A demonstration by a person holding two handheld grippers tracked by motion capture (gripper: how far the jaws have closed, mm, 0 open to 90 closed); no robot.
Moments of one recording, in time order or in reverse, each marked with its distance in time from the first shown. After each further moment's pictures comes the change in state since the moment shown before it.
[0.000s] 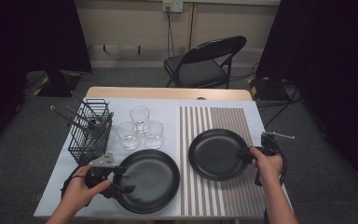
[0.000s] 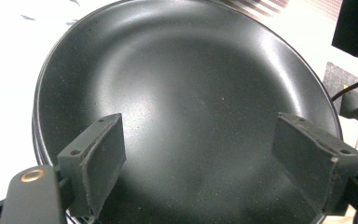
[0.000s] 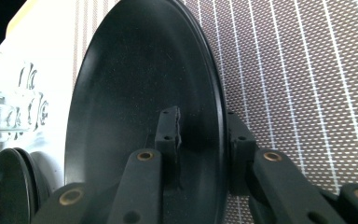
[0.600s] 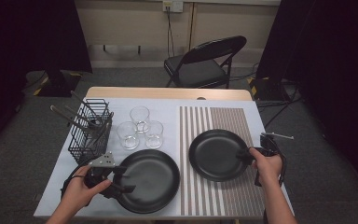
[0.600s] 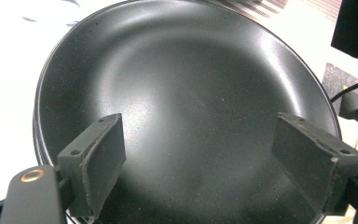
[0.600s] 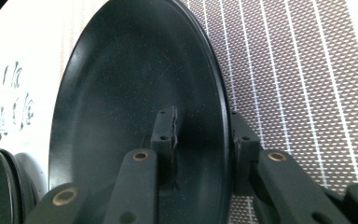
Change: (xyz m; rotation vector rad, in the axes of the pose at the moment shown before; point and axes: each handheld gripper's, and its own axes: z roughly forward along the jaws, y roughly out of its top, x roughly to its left) left arm 0.000 0.000 0.000 -0.004 0.002 0.002; right arm -0.001 -0.001 0.003 0.003 -0.032 -0.008
